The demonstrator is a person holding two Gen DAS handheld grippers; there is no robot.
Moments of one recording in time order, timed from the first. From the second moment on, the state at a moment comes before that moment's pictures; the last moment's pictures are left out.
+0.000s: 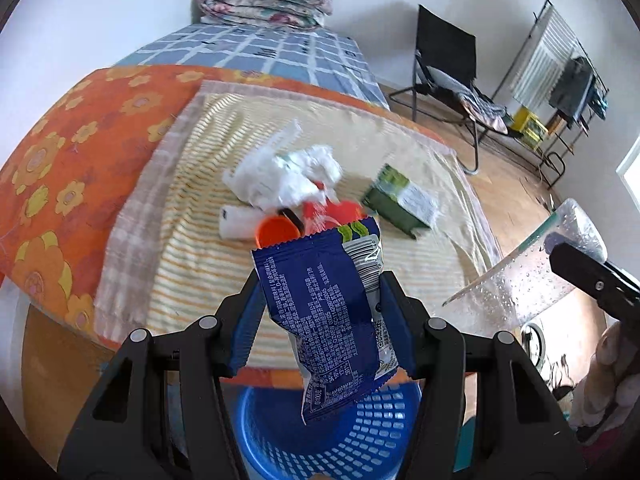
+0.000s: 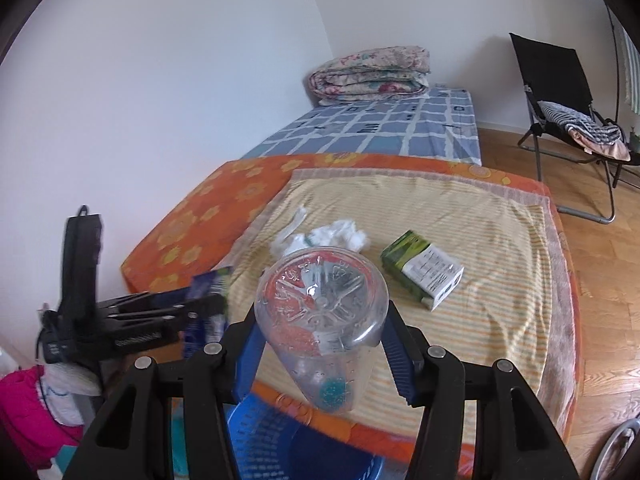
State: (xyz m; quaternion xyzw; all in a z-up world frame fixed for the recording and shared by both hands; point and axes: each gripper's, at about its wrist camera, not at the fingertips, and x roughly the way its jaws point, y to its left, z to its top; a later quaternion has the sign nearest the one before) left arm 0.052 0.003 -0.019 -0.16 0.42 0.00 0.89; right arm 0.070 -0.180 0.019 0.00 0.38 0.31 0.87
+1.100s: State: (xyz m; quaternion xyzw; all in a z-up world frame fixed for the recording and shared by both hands) left arm 0.006 -0.067 -0.139 -0.10 0.55 -0.03 0.83; right arm -0.004 -0.191 -0.101 -0.05 0.51 0.30 0.80
